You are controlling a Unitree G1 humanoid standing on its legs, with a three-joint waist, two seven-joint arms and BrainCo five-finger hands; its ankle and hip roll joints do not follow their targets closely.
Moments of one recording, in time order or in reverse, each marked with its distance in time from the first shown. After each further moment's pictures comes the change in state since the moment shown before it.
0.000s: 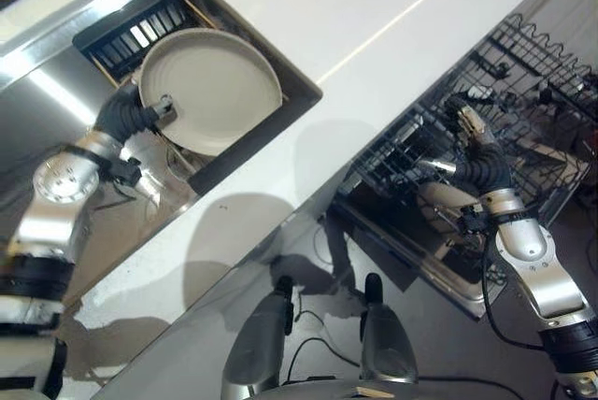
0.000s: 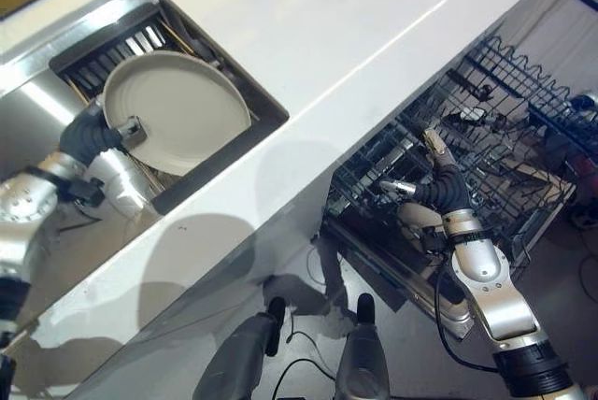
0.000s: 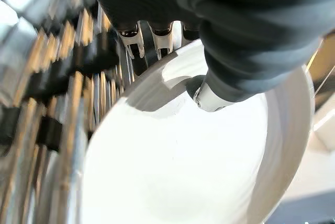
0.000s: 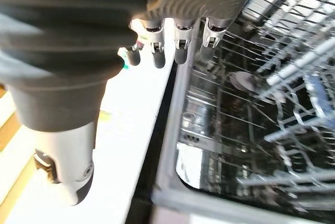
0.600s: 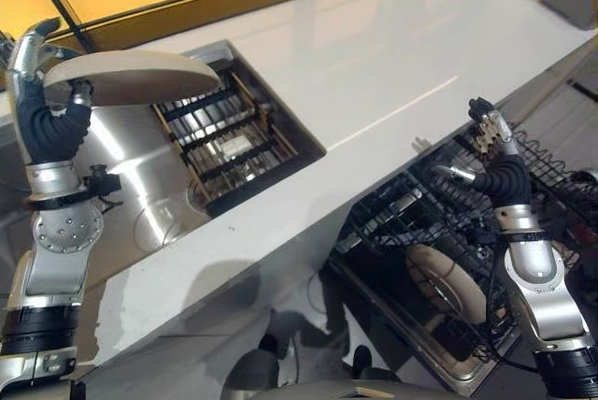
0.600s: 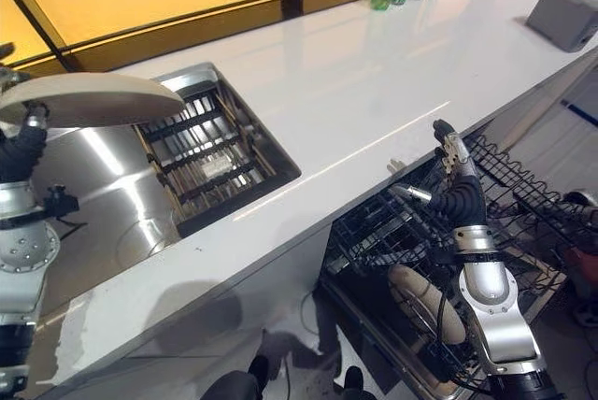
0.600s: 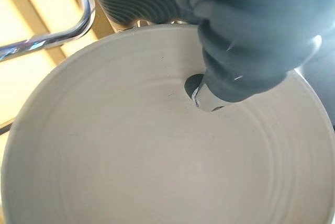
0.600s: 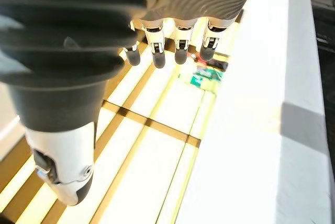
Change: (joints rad) left arm 0.188 -0.125 0.289 -0.238 0.570 -0.248 0.652; right arm 0.102 0.079 -0.108 -0.057 -0.022 -0.085 0.019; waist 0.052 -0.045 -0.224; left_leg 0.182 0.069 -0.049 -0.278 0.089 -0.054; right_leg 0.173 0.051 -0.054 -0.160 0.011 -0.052
